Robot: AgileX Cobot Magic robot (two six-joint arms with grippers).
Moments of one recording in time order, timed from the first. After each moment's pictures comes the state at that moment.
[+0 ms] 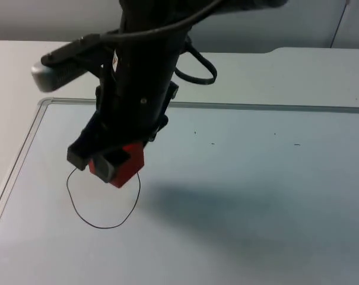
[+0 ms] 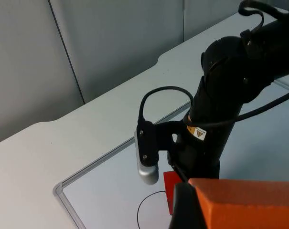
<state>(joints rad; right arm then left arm) 0.85 2.27 -1.78 0.07 0.92 -0.20 -0.57 0.48 -0.84 -0.04 0.85 0.15</state>
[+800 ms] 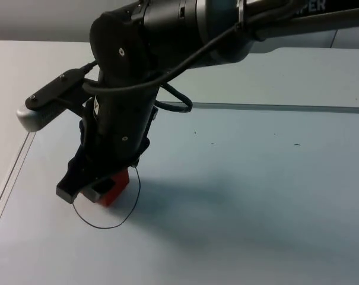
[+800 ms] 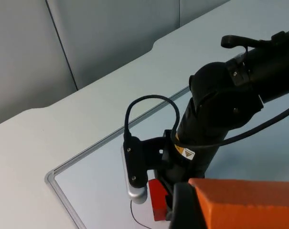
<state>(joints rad) 0.90 2.36 -1.79 0.00 0.79 -0.19 -0.57 0.47 -0.80 -0.05 0.85 0.15</state>
